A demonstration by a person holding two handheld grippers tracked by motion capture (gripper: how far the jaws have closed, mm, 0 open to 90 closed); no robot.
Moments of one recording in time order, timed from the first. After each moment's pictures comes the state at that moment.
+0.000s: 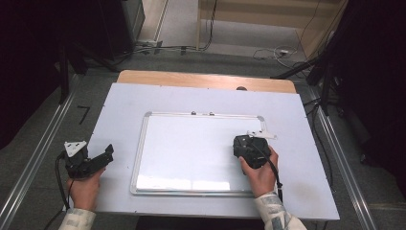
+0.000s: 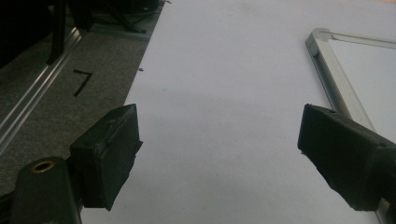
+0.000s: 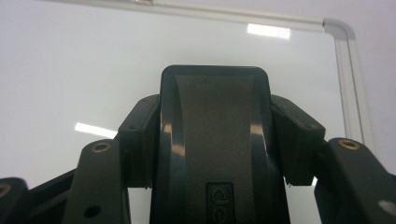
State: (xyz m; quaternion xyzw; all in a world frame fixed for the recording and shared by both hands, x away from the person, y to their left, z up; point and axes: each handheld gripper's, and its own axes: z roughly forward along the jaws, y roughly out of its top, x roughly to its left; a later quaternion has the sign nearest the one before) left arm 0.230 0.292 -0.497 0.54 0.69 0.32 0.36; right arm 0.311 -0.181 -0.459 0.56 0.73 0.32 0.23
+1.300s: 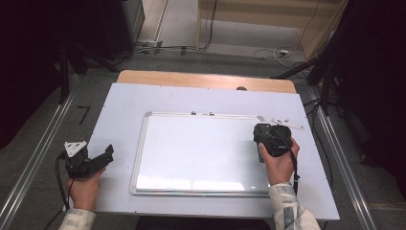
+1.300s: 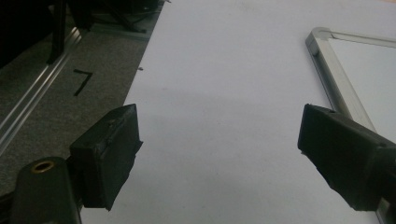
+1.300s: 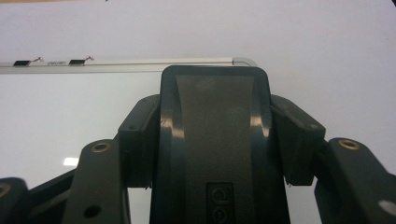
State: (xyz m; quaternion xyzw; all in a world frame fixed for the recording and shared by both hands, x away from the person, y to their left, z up) left arm 0.230 0.292 -0.497 0.55 0.69 0.32 0.36; right arm 0.339 -0.231 -0.437 0.62 0.67 0.33 0.25
